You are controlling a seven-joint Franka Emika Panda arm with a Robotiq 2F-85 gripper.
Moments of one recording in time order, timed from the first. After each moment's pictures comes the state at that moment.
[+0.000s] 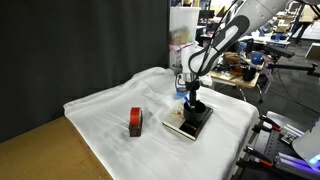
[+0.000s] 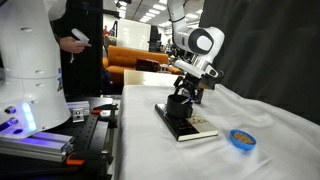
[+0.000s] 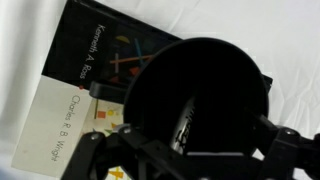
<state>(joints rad) 0.04 0.46 0.14 -2.08 0.02 2.31 -0.38</state>
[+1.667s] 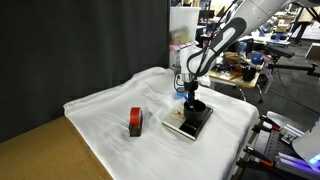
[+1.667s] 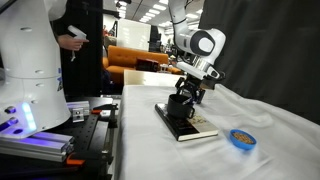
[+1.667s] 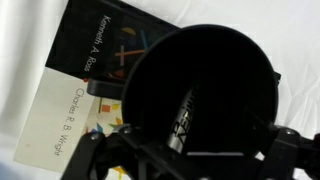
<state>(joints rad) 0.04 0.49 0.14 -2.05 0.01 2.31 -0.38</state>
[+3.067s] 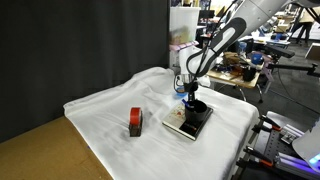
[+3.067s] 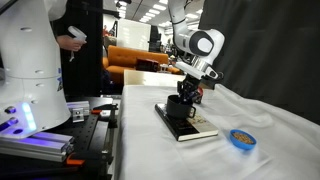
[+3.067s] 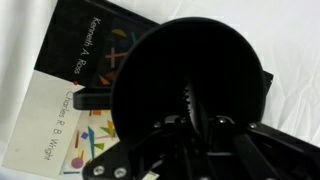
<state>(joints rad) 0.03 0.49 0.15 -2.05 0.02 2.30 -0.37</state>
